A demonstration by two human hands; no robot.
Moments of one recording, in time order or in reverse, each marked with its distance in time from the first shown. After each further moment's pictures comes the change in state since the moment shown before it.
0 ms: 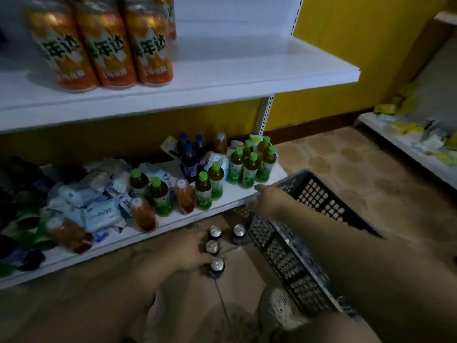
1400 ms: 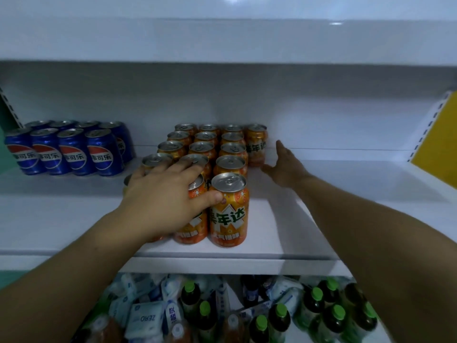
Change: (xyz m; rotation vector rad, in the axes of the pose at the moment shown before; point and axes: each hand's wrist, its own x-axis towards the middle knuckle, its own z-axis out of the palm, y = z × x) left_hand -0.021 0.003 -0.359 0.376 0.802 -0.468; right_hand 0.256 -0.208 -0.282 0.239 0.483 -0.485
